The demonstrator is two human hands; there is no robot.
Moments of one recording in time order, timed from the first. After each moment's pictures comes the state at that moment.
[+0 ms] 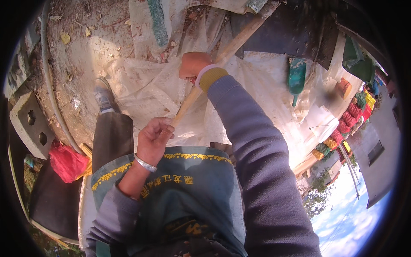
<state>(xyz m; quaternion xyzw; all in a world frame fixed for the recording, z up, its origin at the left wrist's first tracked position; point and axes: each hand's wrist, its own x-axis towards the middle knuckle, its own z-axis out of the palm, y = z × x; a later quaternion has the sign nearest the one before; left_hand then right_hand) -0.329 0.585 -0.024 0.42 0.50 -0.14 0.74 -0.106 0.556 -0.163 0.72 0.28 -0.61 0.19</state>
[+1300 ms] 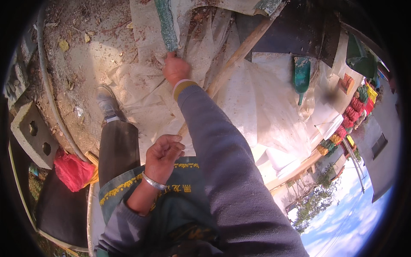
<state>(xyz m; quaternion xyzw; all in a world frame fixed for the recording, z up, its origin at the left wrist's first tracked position) -0.339 0.600 -0.007 0.29 0.52 -0.18 0.78 -0.199 0.571 -0.274 0.90 0.16 -0.40 -0.04</state>
